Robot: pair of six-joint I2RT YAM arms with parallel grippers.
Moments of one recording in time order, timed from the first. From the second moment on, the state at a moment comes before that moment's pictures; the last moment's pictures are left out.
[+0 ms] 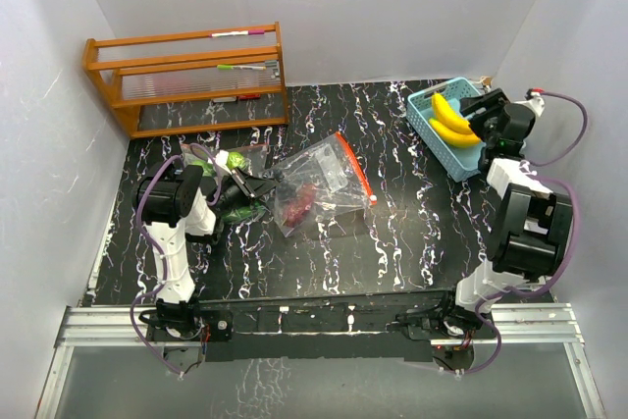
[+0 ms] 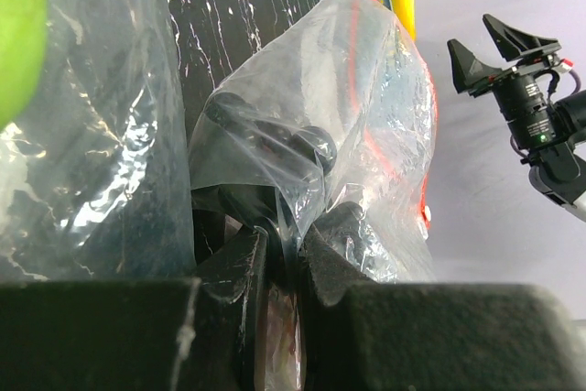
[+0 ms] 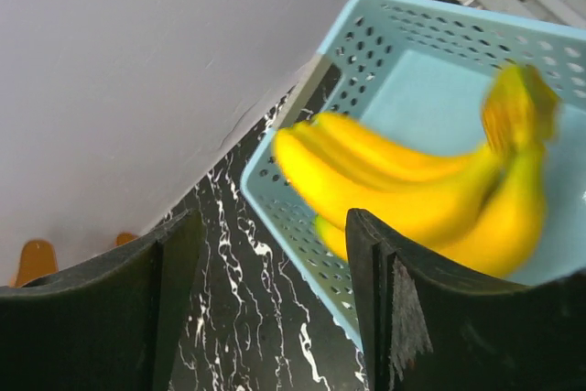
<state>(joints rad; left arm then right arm) -0.13 2.14 0.50 1.50 0.69 -1.08 -0.33 1.63 0.98 0.47 -0.17 0.75</state>
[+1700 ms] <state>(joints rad) -0.14 2.14 0.51 1.50 0.69 -1.08 0.20 1.67 1.04 0.32 -0.39 0.42</state>
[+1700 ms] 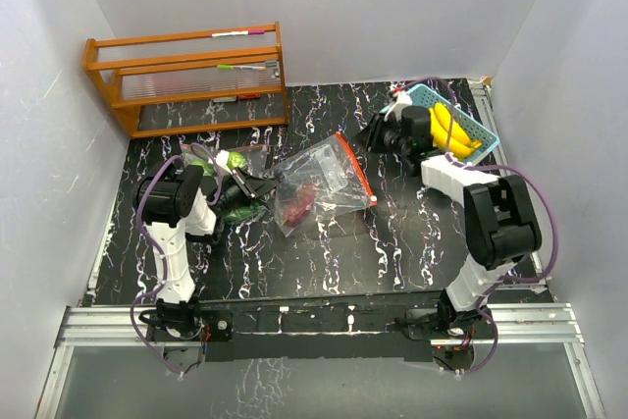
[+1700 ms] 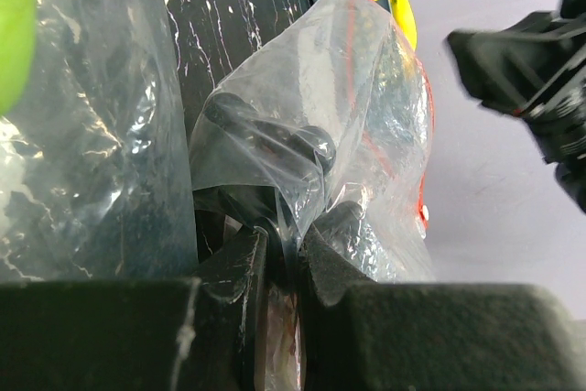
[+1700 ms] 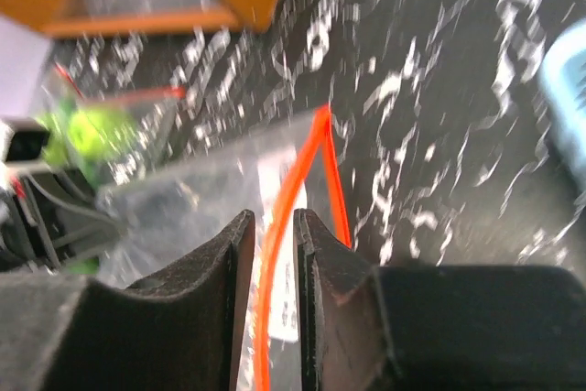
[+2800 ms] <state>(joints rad) -0.15 1.95 0.55 1.39 0.73 -1.05 0.29 1.85 0.87 0.51 -0.83 0.43</state>
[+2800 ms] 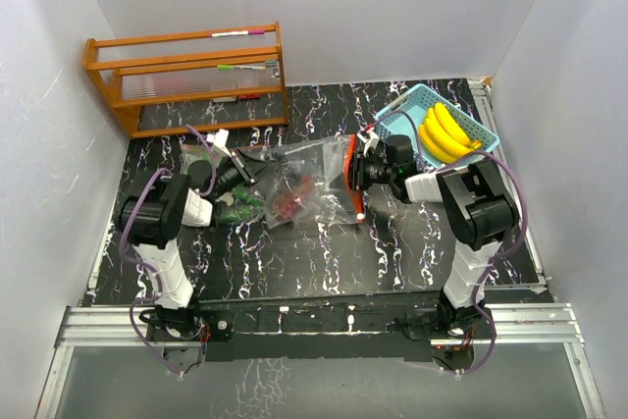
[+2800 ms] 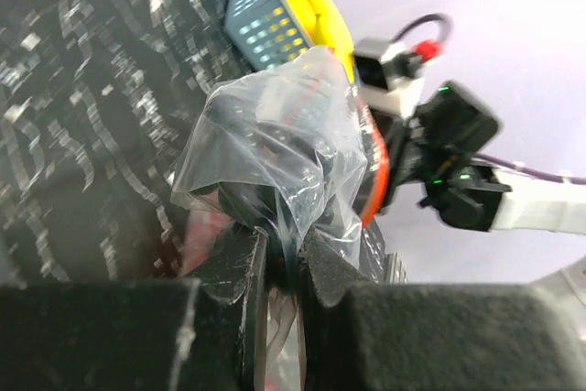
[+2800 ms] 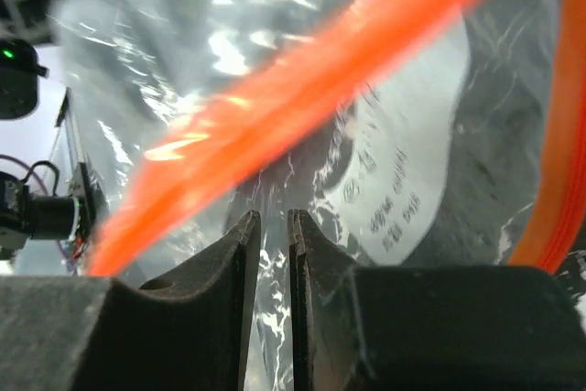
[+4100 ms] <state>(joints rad) -0.19 1.83 0.62 0.95 0.70 -0.84 0.43 1.97 0.93 0.54 -0.68 0.32</state>
